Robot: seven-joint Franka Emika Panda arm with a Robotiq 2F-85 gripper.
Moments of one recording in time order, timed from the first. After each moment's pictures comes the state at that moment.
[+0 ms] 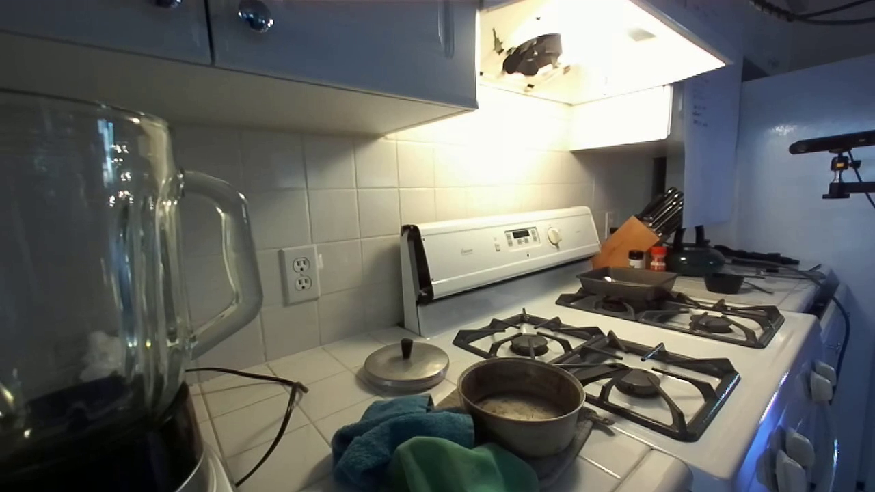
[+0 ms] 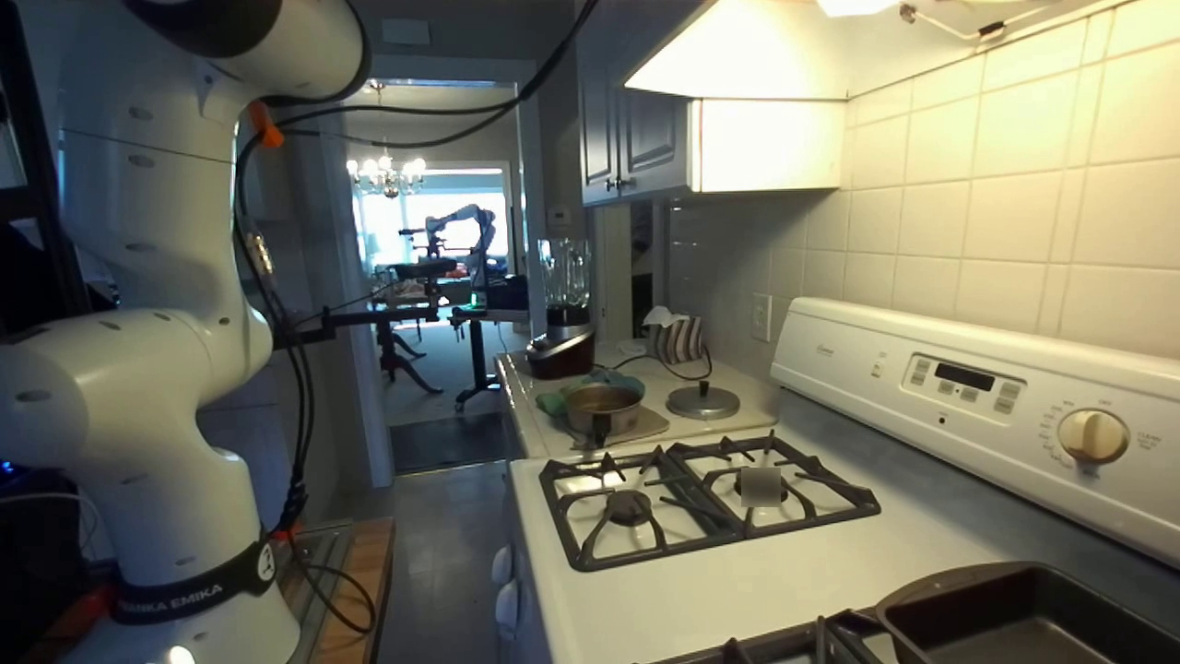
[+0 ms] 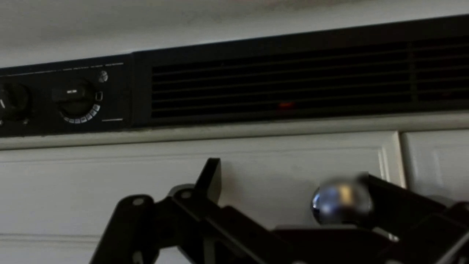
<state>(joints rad) -0.23 0.24 -0.01 -0.73 0.00 1.97 -0.01</state>
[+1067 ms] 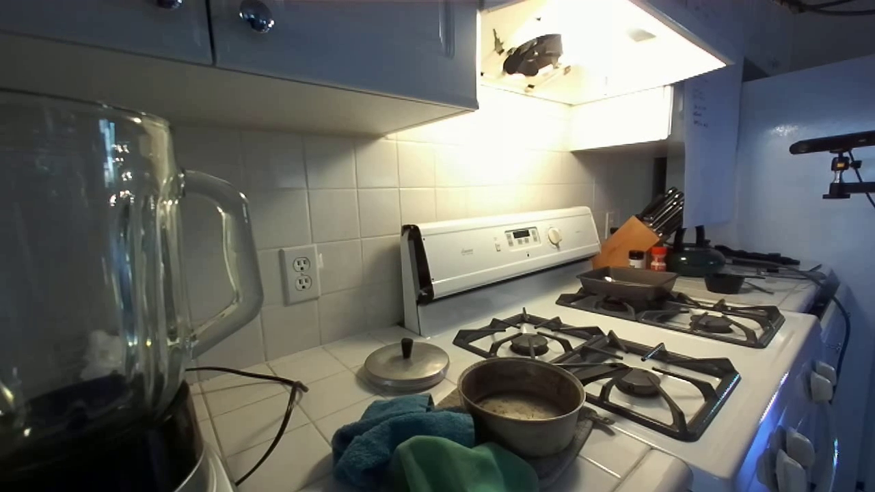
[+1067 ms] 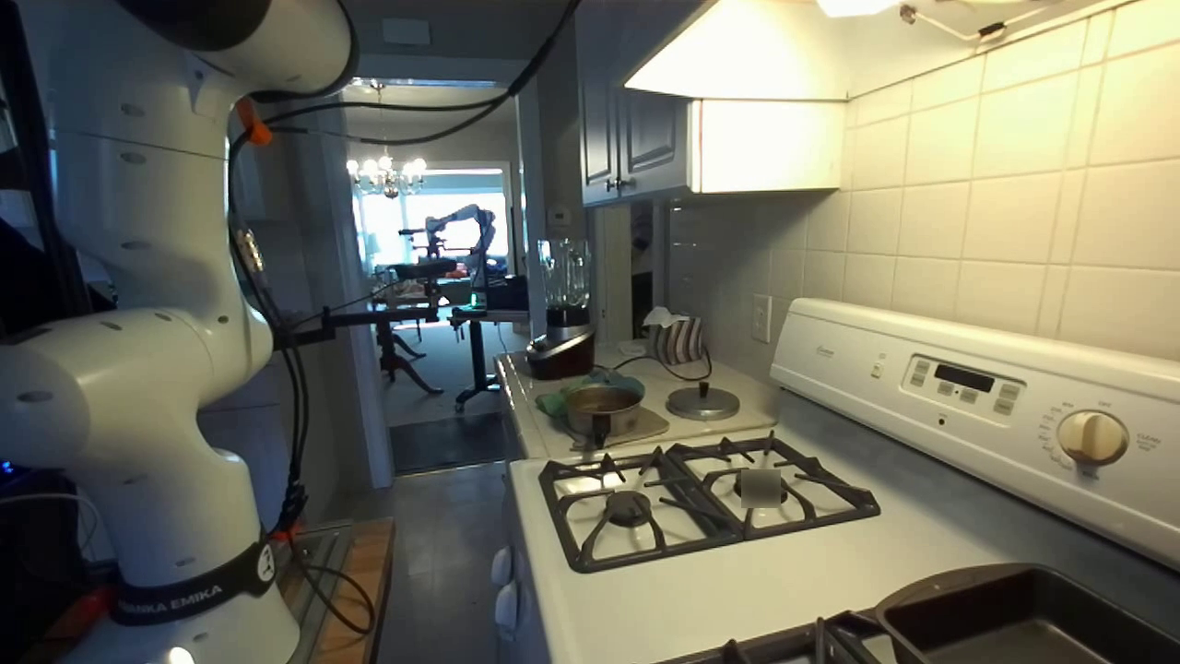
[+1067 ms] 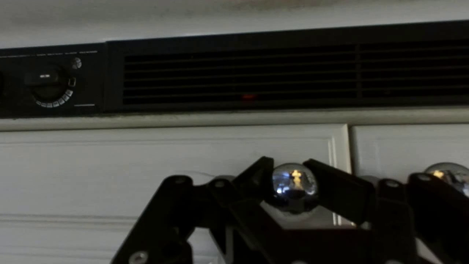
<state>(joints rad) -0.23 0.21 0.01 -0.76 0.02 1.96 -0.07</state>
